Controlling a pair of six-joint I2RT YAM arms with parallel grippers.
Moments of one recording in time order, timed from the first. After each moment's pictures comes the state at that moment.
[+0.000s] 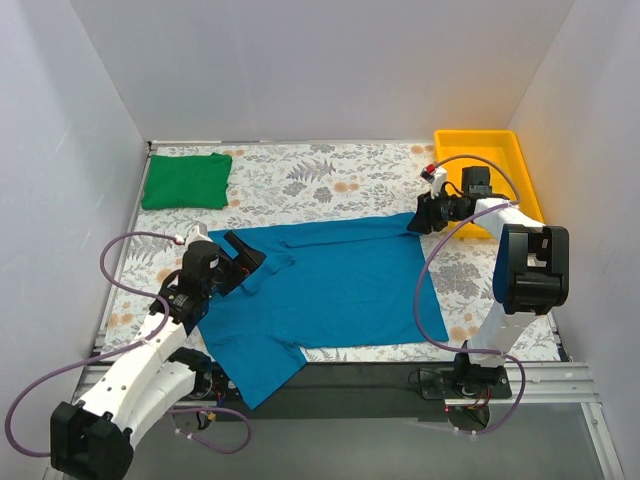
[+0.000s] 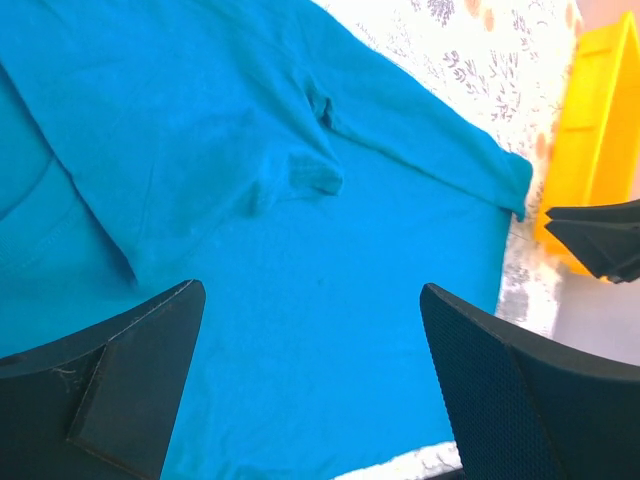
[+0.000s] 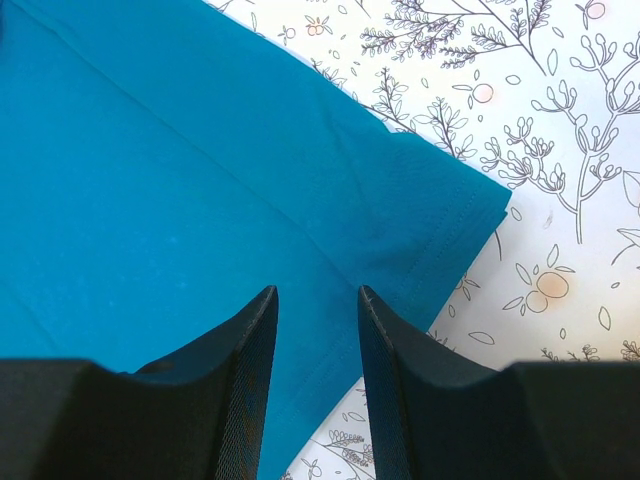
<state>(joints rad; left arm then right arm) -0.36 0.79 0.51 -0.32 -0.06 -0.95 -0.03 1.77 1.13 -0.35 -0.79 -0.43</state>
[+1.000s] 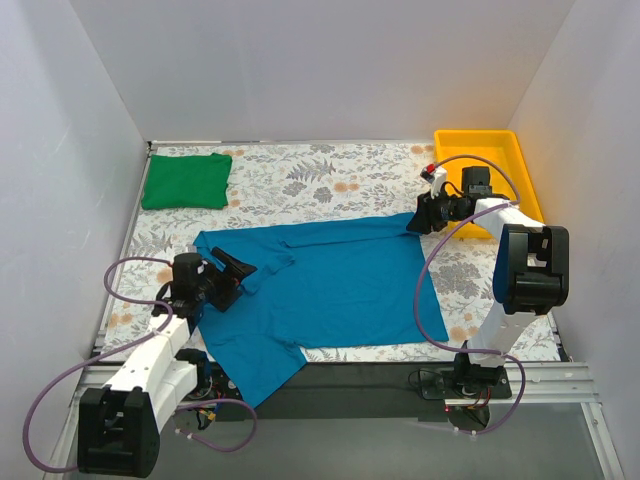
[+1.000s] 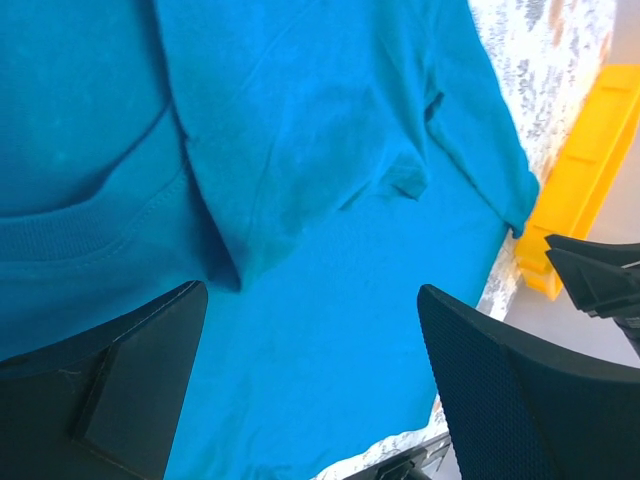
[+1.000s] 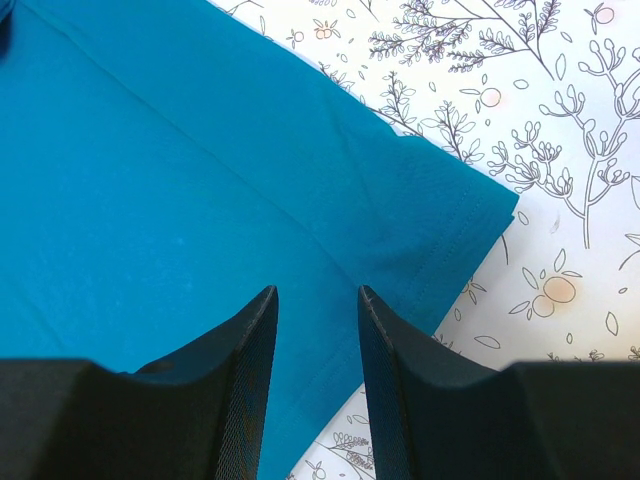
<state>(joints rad) -0.08 0.86 0.30 -0.15 0.26 -1.04 -0.03 1.77 1.13 -0.35 -0.80 -0.42</state>
